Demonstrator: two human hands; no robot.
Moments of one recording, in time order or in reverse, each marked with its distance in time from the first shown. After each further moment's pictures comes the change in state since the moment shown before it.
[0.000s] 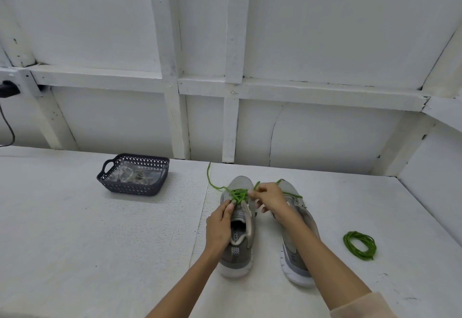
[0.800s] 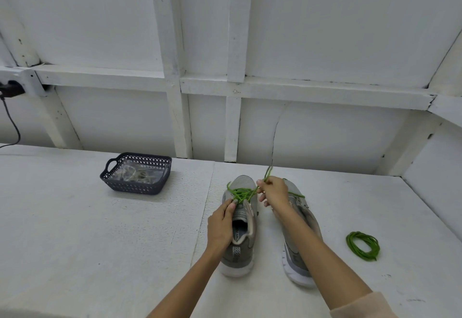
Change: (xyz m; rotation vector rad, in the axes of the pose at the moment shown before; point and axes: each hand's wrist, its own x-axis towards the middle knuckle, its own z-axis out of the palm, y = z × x) left_hand -0.002 0.004 0.000 0.032 0.009 0.011; right_hand 0.003 -0.006 0.002 0.054 0.173 -0.010
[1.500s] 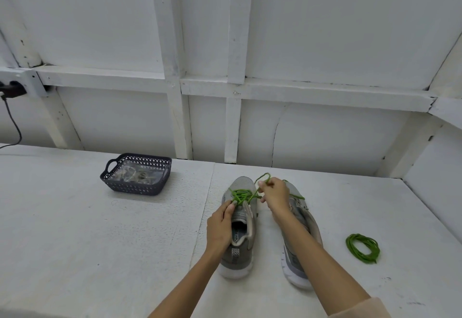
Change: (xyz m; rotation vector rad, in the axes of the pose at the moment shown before) left_hand 0.000 0.000 0.001 -0.028 0.001 0.003; right_hand -0.005 0.001 0.001 -0.105 0.106 -0.039
